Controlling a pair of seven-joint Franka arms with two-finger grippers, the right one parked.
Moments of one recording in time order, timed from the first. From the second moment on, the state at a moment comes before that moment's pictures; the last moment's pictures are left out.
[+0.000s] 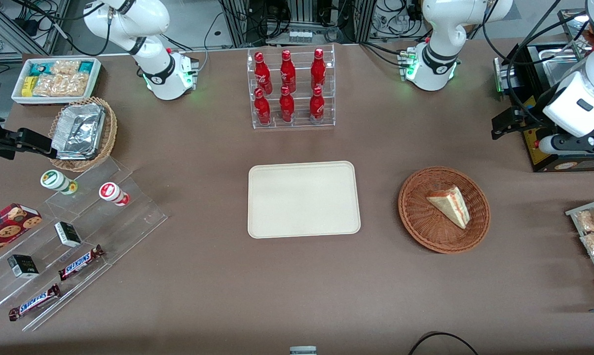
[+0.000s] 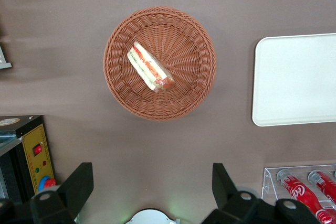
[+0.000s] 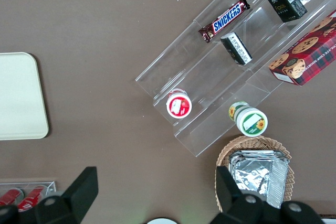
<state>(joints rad) -0.03 0.01 -0.07 -1.54 -0.03 1.45 -0.08</state>
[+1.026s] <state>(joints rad) -0.03 0.09 -0.07 -1.69 -0.02 1.63 -0.08</state>
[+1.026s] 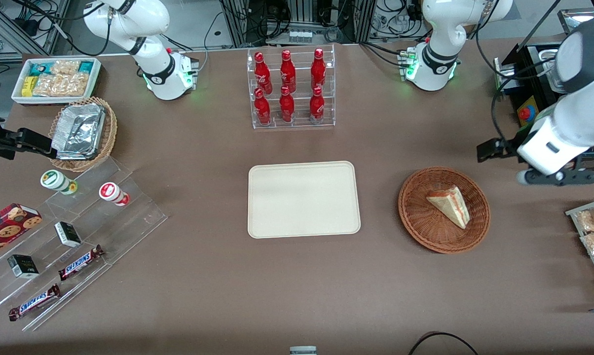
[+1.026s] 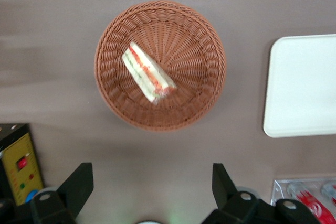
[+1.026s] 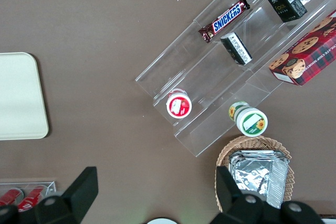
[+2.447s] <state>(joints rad) -0.04 0.13 -0.03 -2.19 -0.02 2.35 -0.68</state>
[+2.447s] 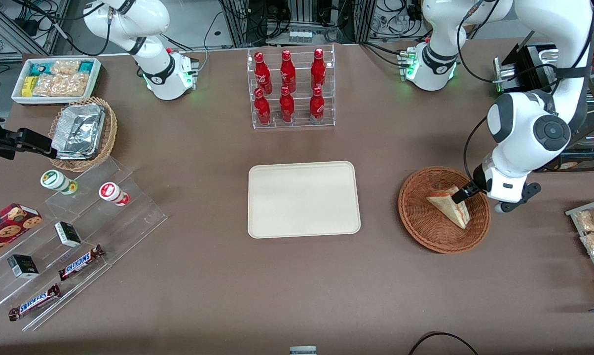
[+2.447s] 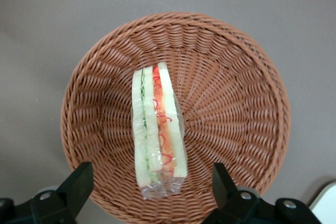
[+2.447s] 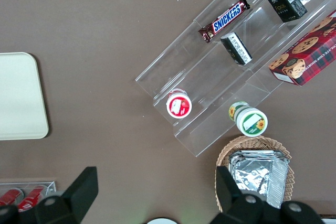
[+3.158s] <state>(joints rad) -0.06 0.18 -0.03 -2.23 -0.02 2.46 -0.88</state>
